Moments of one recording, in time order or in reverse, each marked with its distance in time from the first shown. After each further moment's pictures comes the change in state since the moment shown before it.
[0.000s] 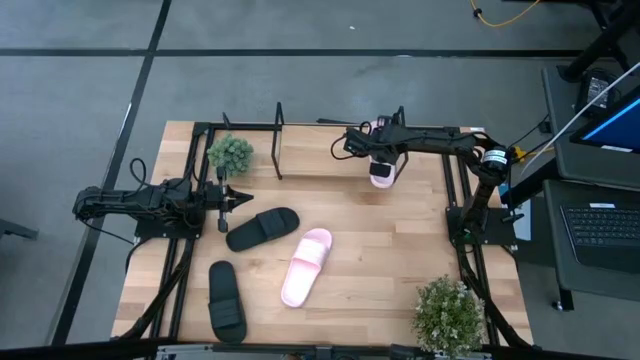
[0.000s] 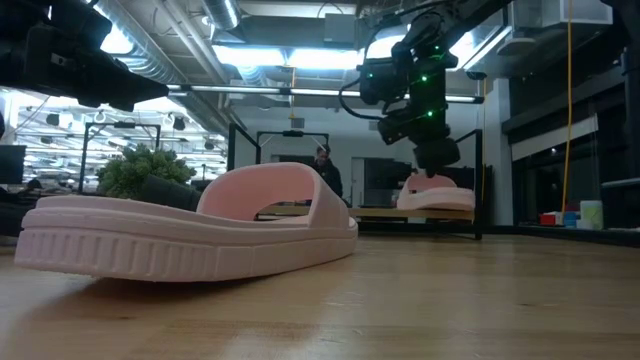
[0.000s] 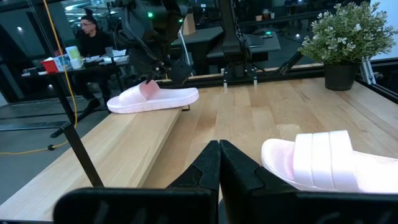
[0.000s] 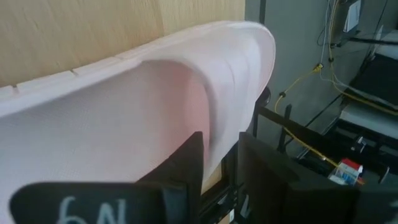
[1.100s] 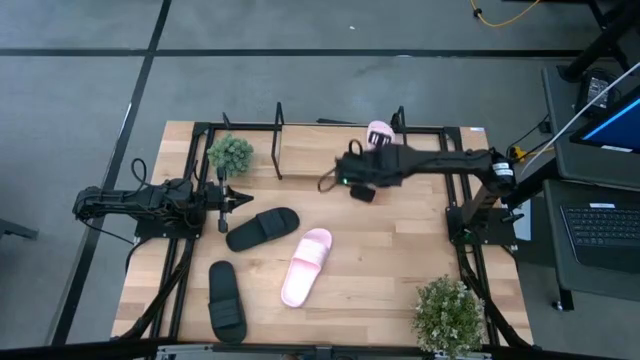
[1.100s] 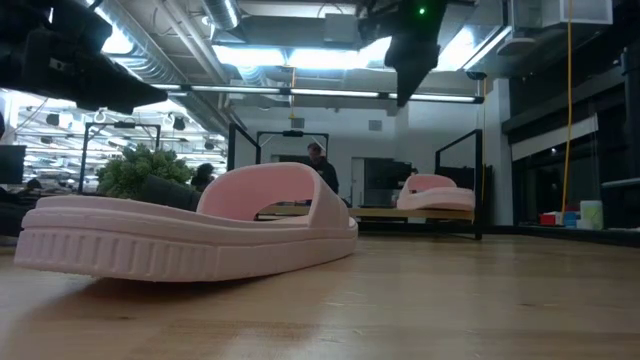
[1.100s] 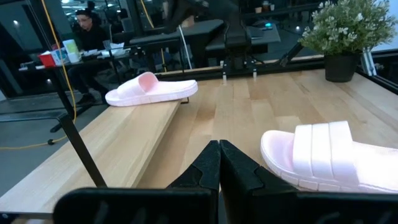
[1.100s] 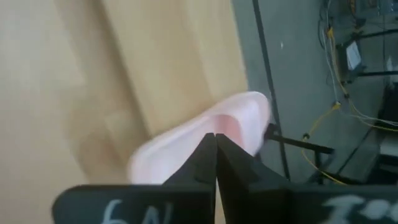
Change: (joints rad) left arm 0.000 0.000 0.000 -0.029 0.000 0.000; right arm 0.363 -0.044 0.326 -0.287 -0.064 0.422
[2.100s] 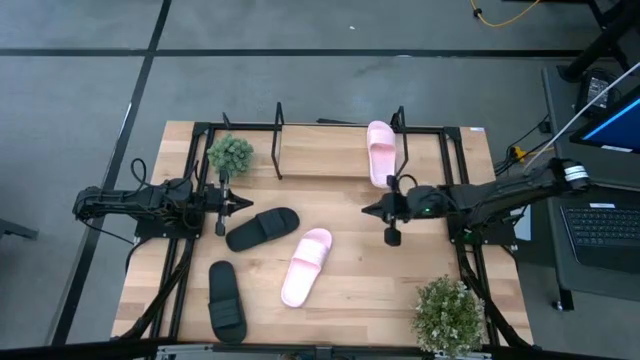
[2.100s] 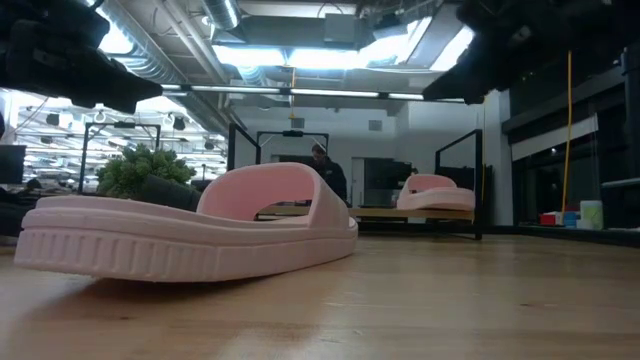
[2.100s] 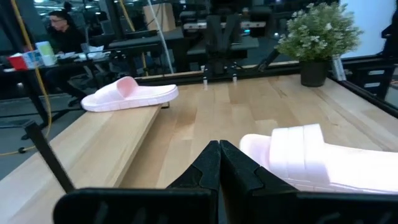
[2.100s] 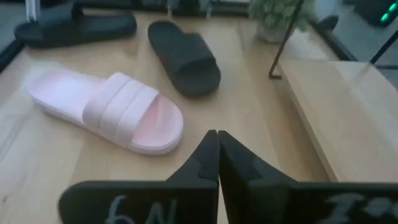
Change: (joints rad) left arm 0.000 0.000 0.000 0.007 0.098 -0.018; right arm 0.186 -0.703 -1.141 1.382 -0.442 -0.135
